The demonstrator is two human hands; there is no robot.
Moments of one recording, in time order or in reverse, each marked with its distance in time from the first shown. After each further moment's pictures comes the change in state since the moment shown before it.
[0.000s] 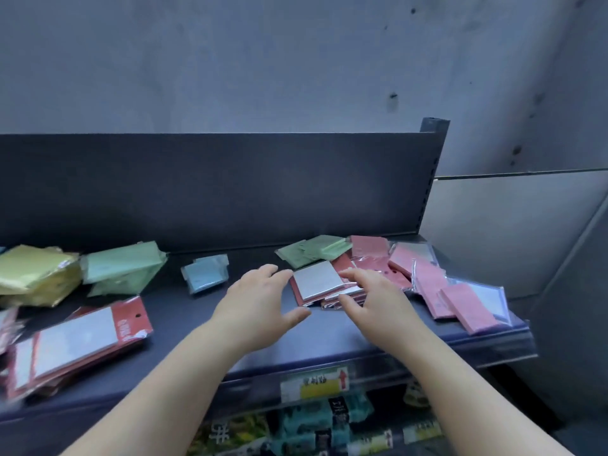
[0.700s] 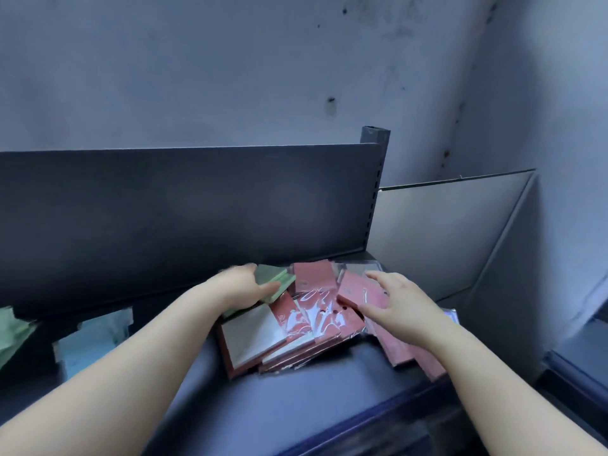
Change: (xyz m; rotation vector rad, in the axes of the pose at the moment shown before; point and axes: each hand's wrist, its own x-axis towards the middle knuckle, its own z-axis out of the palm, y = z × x) left_hand 0.202 0.006 0.040 -0.110 -0.258 -0.093; right_hand 0.058 0.118 -0.063 -0.212 -0.078 0.311
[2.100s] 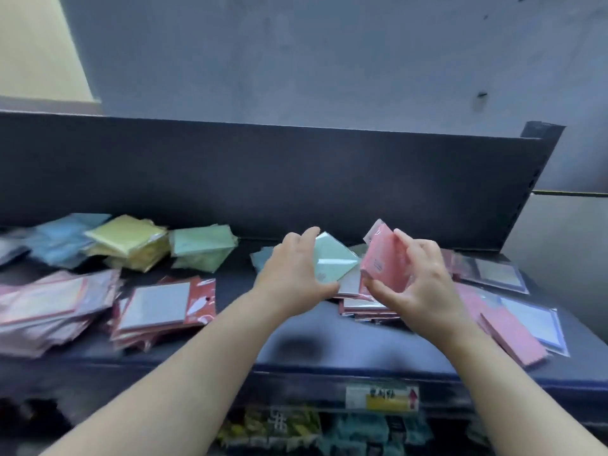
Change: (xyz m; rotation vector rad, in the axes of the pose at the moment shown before) left_hand -0.197 -0.066 -0.016 -0.205 0.470 -0.050; right_hand -0.061 -0.151 0.057 0.400 0.204 -0.475
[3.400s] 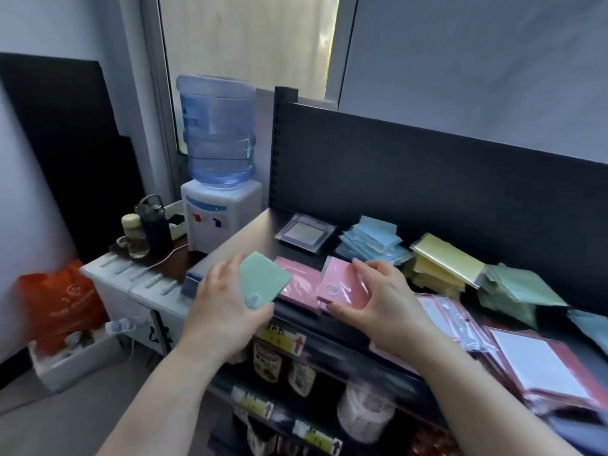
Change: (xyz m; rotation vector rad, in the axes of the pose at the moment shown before) left_hand -0.215 -0.455 -0.268 0.010 0.371 -0.584; right_hand -0.007 -0.401 0.367 -0.099 -0.533 -0.276
